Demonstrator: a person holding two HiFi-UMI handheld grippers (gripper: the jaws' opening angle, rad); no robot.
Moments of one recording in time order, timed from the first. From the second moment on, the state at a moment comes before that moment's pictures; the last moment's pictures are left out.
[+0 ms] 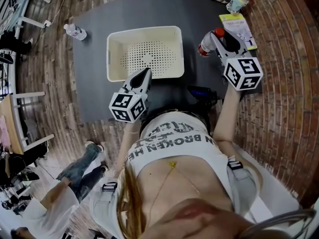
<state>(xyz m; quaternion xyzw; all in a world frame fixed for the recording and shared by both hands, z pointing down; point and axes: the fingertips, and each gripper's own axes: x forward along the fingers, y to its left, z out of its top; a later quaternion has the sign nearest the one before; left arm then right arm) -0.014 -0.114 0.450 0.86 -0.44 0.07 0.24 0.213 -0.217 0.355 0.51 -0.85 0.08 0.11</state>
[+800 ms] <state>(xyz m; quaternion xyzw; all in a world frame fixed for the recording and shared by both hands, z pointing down) -0.014 -0.116 0.455 0.86 -0.44 0.08 0.25 0.226 -0.216 0.461 0.51 -0.83 0.14 0.19</state>
